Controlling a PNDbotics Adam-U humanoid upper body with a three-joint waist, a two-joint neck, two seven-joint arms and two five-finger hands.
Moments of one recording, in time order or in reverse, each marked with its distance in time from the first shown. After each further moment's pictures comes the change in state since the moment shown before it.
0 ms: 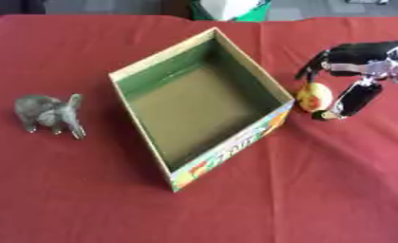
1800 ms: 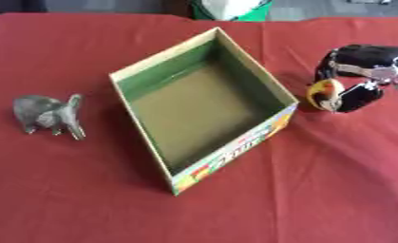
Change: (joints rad) left arm -0.010 -0.010 -0.001 0.000 0.004 0.011 -0.019; right arm 0.009 0.000 -0.005 0.002 0.017 0.055 -0.176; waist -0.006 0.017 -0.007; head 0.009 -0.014
